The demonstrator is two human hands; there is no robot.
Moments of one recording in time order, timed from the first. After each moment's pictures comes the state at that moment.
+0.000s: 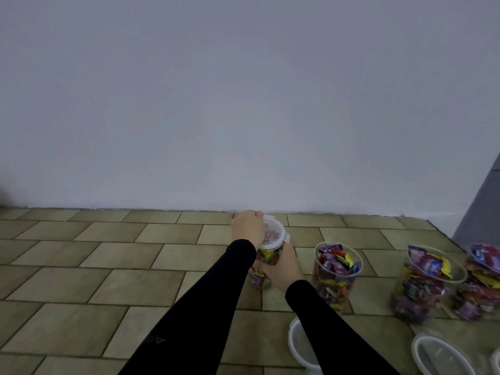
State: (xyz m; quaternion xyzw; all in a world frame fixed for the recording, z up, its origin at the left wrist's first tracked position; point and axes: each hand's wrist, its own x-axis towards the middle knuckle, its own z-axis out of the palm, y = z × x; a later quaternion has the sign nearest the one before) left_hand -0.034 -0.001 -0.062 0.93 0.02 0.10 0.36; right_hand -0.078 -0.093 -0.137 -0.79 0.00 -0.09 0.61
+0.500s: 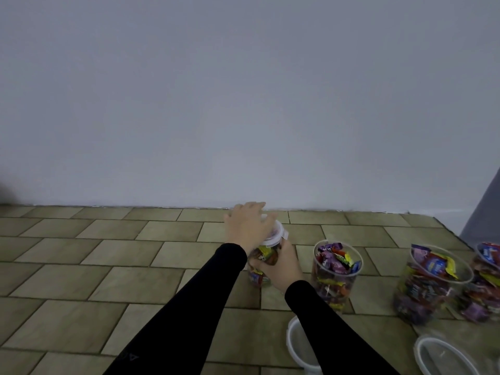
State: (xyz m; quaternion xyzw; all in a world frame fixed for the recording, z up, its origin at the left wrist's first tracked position) left_hand -0.048 -0.001 -0.054 0.97 -0.08 0.14 0.19; right_hand -0.076 -0.098 -0.143 -0.80 -0.01 -0.08 0.59
